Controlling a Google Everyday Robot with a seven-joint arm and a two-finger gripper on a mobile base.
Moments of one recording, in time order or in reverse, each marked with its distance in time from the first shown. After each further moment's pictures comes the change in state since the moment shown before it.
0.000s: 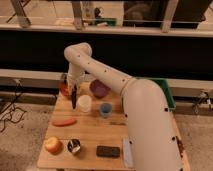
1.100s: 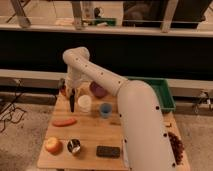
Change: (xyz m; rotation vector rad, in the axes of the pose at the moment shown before) arm -0.007 -0.011 0.031 0.012 -0.072 -0.023
